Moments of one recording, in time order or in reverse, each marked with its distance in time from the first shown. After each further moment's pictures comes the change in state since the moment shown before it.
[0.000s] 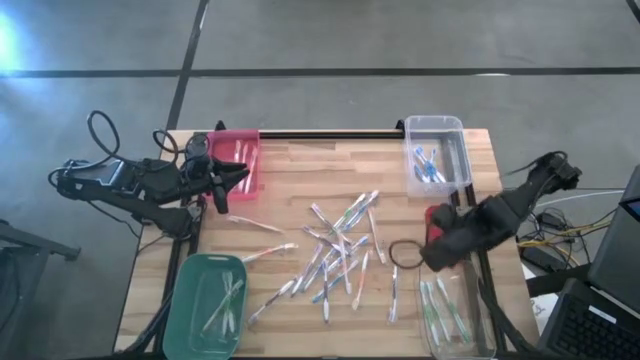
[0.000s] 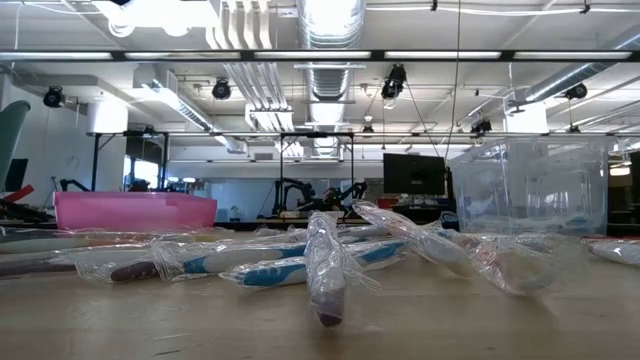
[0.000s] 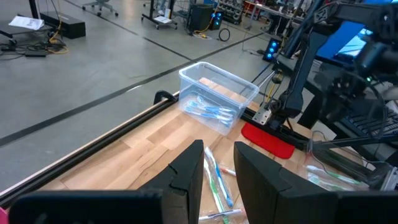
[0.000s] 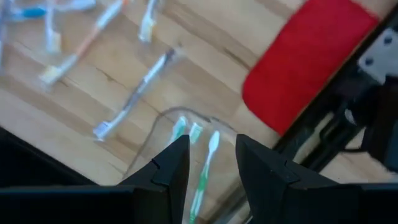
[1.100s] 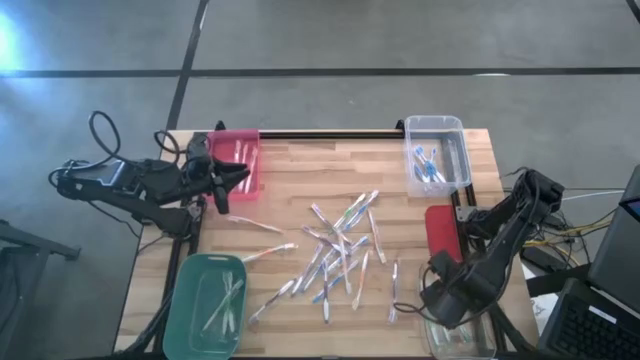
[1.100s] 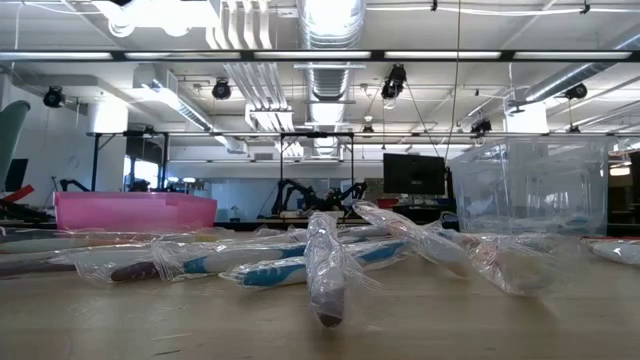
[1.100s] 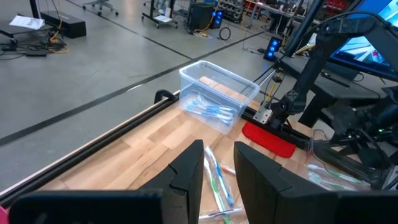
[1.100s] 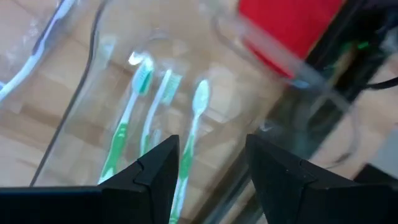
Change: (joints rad) left arm 0.000 0.005 -0.002 0.000 0.000 0.000; right arm 0.324 0.297 -0.132 0.161 -0.097 0.329
